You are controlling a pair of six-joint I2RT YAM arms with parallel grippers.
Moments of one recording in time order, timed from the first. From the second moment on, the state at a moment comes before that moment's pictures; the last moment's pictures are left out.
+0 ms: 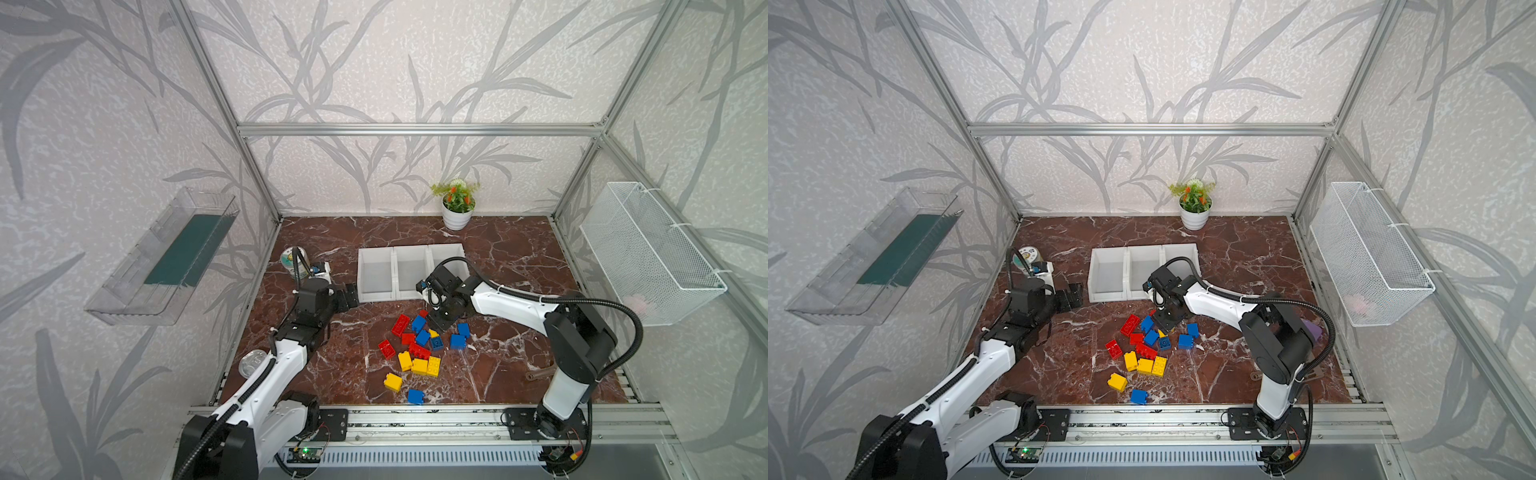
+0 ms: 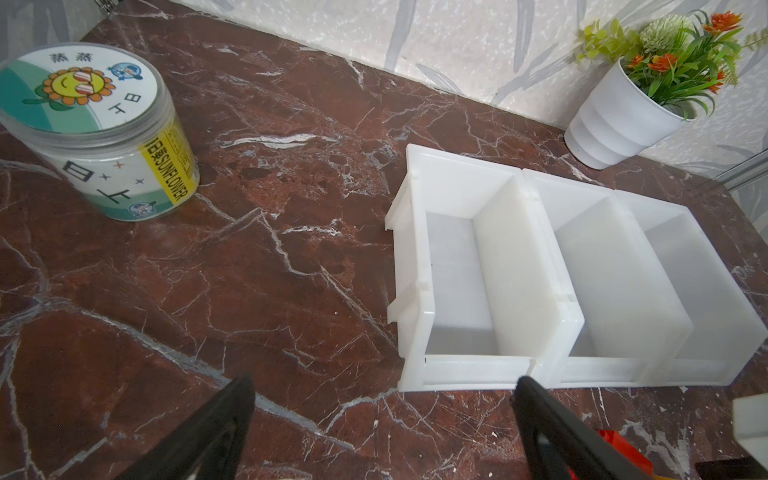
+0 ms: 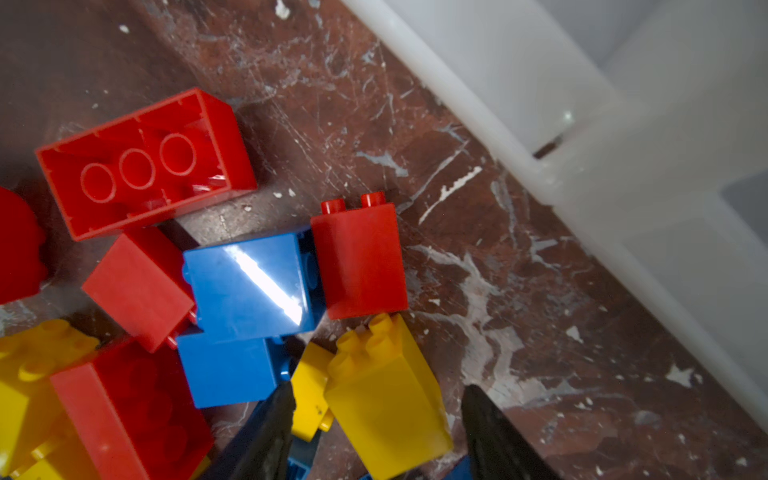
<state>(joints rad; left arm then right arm) -0.19 0.98 0.48 -0.03 -0.05 -0.38 0.75 1.79 1.16 -0.65 -0.07 -0.01</state>
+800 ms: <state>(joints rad) -0.20 0.99 0.45 0.01 -0.03 -0.42 0.76 1.78 1.22 -0.73 0.09 0.03</state>
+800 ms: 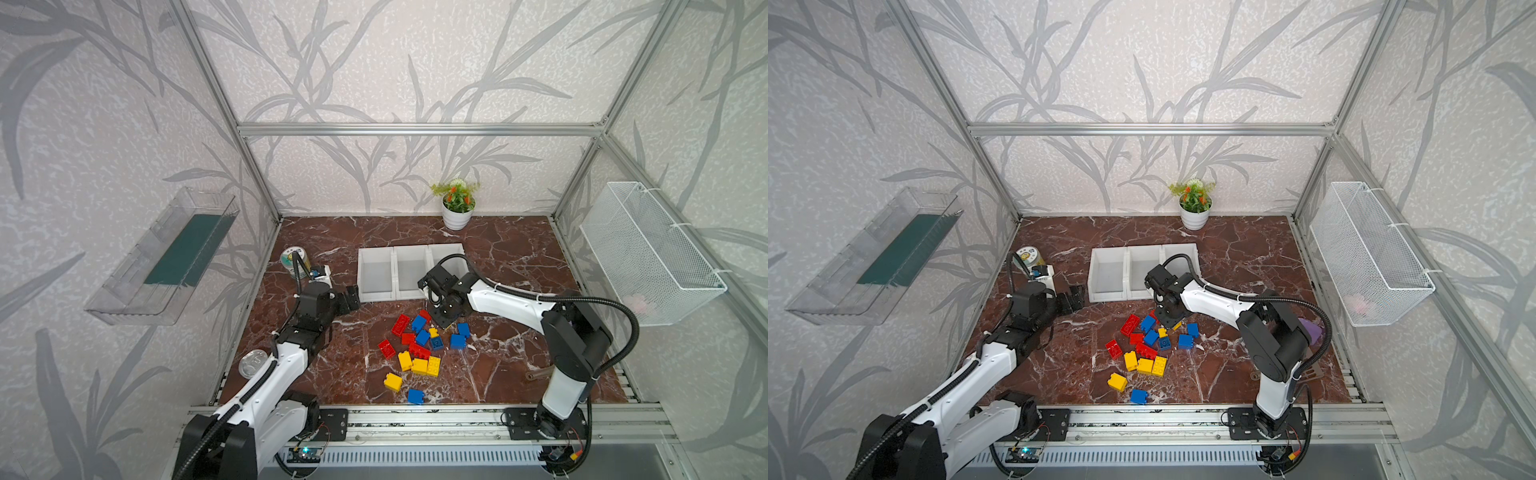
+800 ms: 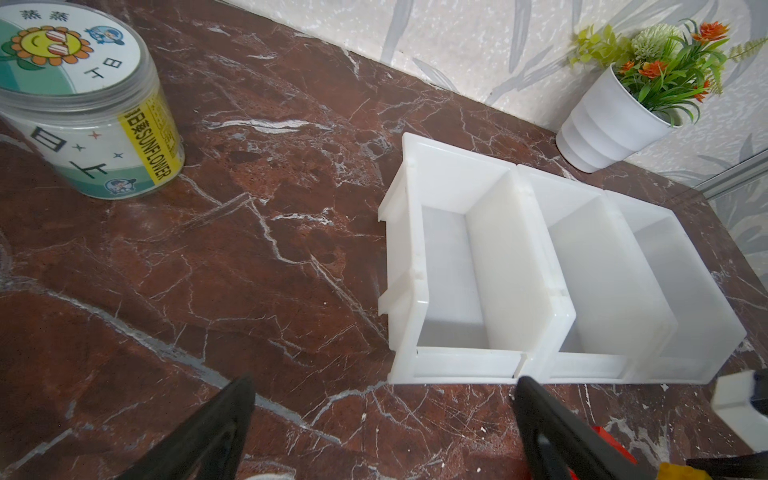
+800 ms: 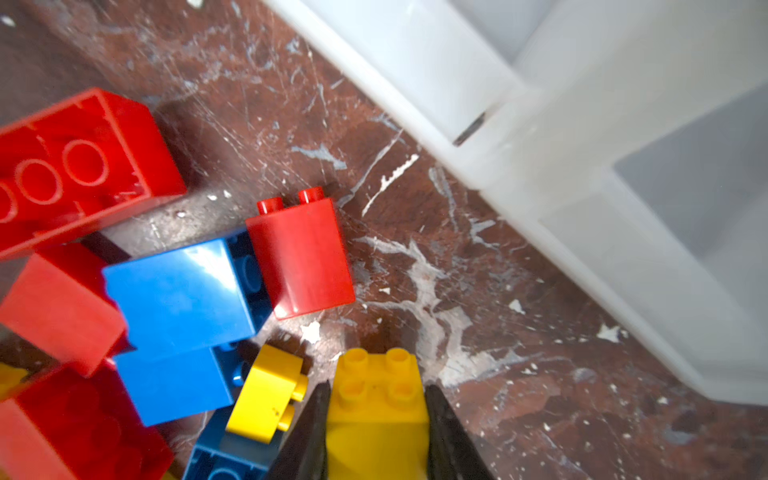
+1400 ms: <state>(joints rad) -0.23 1.00 0.47 -0.01 0.02 -0.40 0.52 1.89 1.53 -0.72 0.16 0.04</state>
